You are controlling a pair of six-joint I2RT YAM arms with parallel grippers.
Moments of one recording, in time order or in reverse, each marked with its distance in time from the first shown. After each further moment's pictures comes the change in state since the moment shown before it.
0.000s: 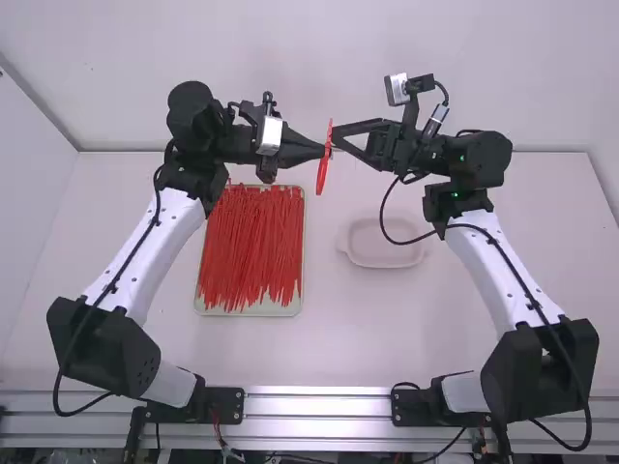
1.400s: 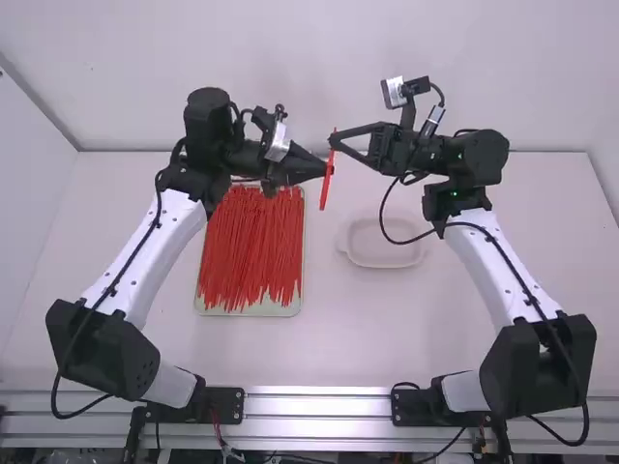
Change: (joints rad) left arm -0.019 -0.008 0.000 -0.367 0.001 0.101; right arm -0.011 0.013 -0.001 -0.007 -0.035 -0.003
